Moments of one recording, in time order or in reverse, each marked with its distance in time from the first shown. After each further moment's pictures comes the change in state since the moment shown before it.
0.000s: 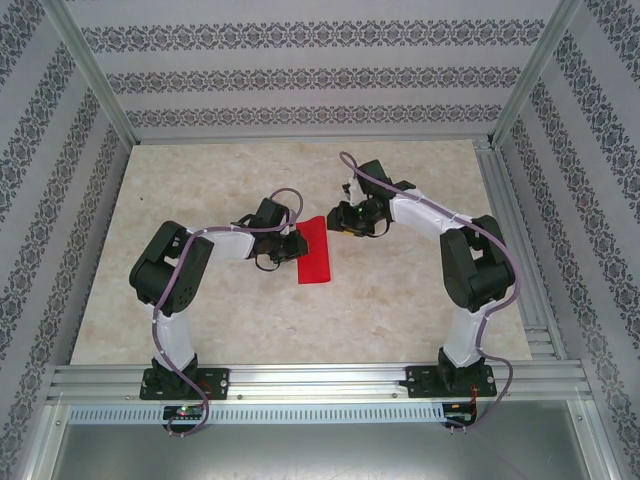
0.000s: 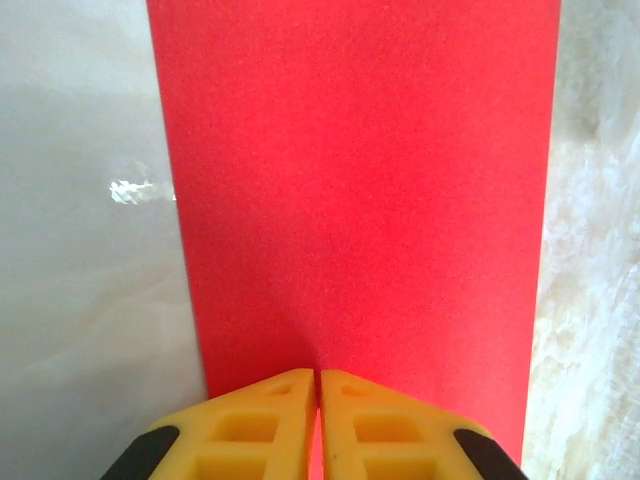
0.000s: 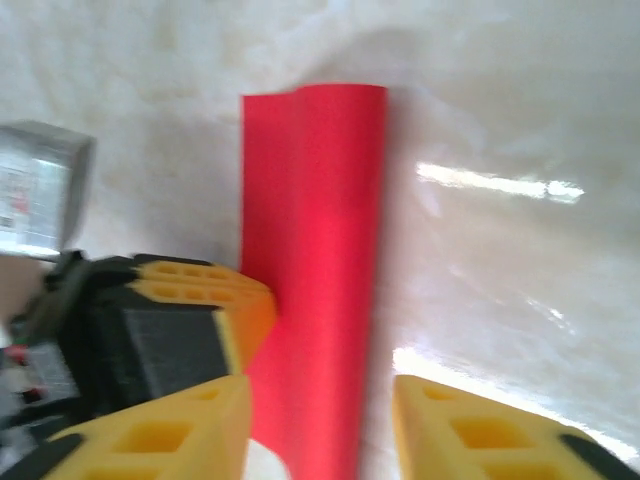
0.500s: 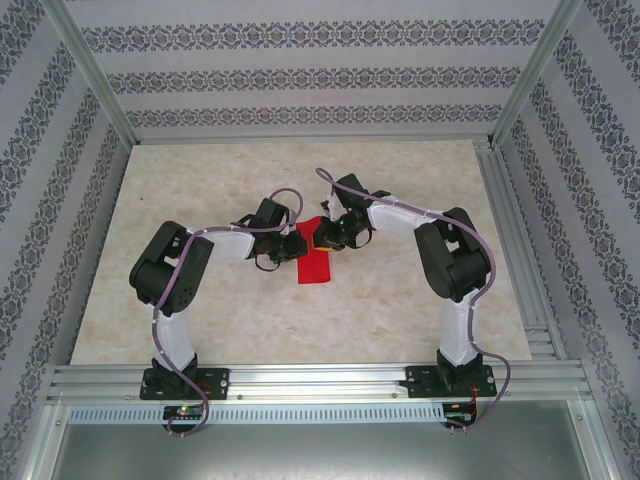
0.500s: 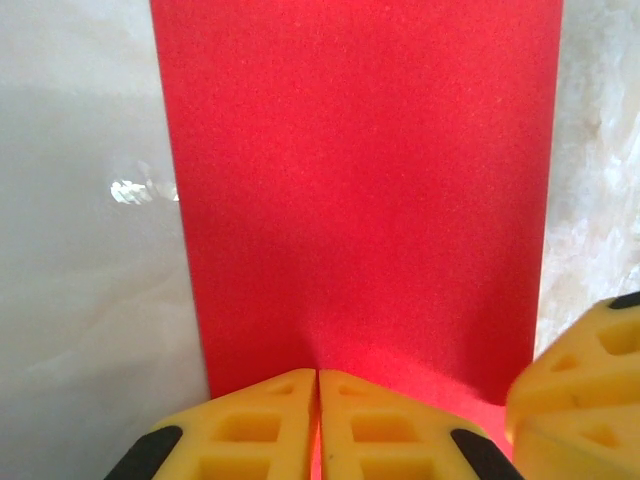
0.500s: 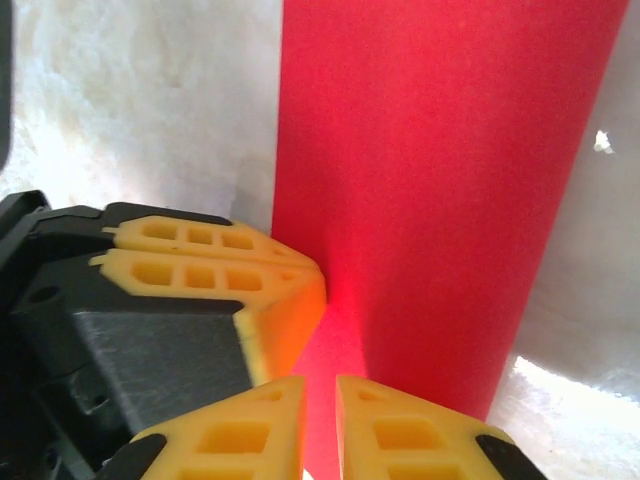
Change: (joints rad) left arm 0.000 0.000 0.000 0.000 -0.001 0.000; right arm 0.083 0.140 0.022 0.027 -0.082 0.012
